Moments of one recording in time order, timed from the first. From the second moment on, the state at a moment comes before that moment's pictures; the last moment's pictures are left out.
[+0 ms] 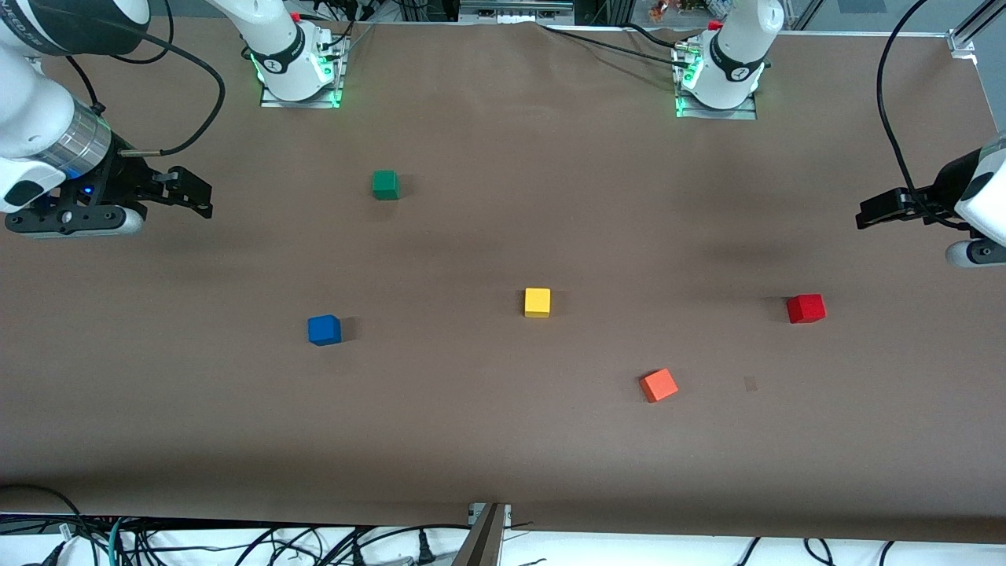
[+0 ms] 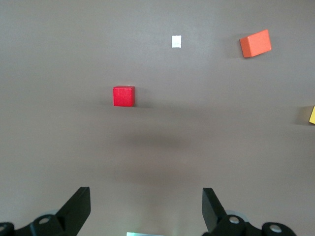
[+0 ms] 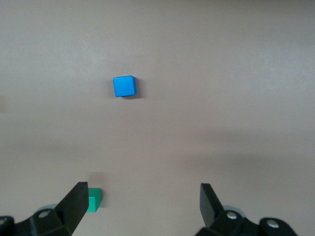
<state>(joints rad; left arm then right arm) 0.06 0.16 -0.03 -1.46 0.00 1.46 -0.07 0.17 0.04 -0.04 -1.67 0.00 1.69 0.08</state>
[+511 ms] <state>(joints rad) 0.07 0.19 -0.02 -1.46 0.00 1.46 -0.07 0.17 0.04 -0.05 -1.67 0.00 1.69 0.08</state>
